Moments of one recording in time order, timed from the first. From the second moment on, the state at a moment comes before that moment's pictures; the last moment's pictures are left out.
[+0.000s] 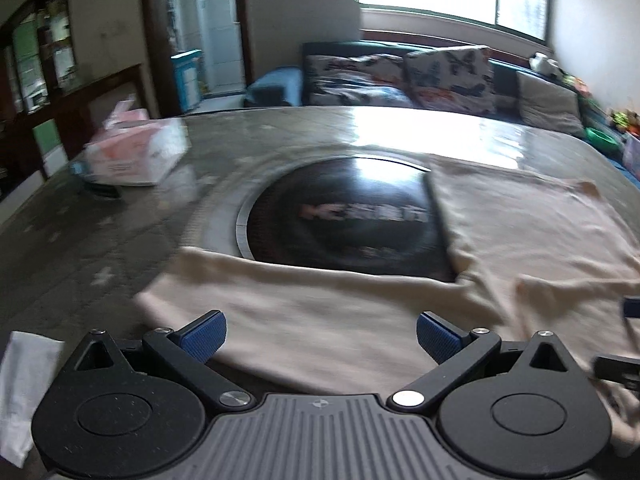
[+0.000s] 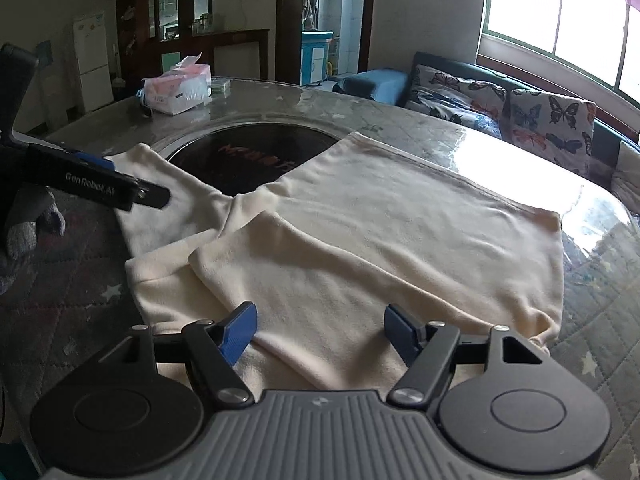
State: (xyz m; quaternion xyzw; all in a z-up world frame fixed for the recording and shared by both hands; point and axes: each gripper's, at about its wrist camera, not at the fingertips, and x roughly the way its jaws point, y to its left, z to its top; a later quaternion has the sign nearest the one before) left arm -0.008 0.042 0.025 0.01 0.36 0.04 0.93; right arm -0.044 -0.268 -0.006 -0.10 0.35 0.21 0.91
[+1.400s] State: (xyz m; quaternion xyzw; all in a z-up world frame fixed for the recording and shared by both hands) left arm -0.002 0.141 0.016 -0.13 0.33 0.13 0.92; right arm -0.043 -0.270 -0.016 -0.07 0.38 0.20 0.90
